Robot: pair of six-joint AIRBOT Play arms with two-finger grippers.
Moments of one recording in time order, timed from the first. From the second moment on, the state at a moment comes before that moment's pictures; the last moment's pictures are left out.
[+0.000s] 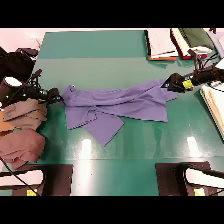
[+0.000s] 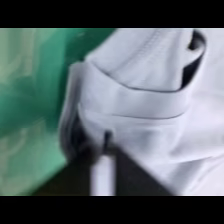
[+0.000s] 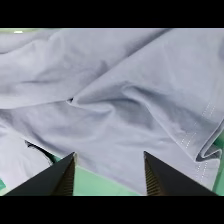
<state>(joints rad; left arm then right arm) 0.20 -1.41 1.06 0.90 -1.02 -1.24 -0.15 -1.33 1.25 -0.97 1.29 1.42</state>
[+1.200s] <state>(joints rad) 0.19 -1.48 1.22 0.95 -0.94 -1.13 -0.15 -1.32 1.23 -0.97 1.32 1.42</state>
